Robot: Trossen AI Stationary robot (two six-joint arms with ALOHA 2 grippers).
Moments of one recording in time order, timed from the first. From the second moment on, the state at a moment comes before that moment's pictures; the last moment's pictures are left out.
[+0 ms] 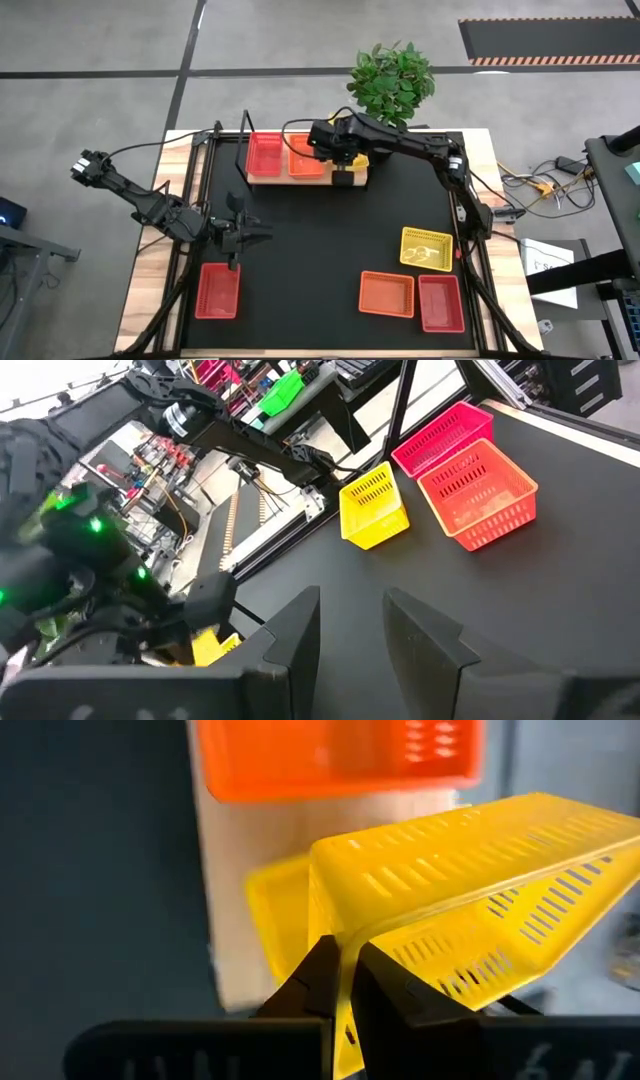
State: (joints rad) left arm -0.51 0.86 0.78 -0.18 -0.54 0.51; right arm -0.30 2.16 2.23 -1.40 0.29 -0.31
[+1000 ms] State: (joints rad) left arm -0.51 0.86 0.78 -0.17 -0.54 0.51; right arm -0.29 2.32 2.25 -1.40 0.23 -0.24
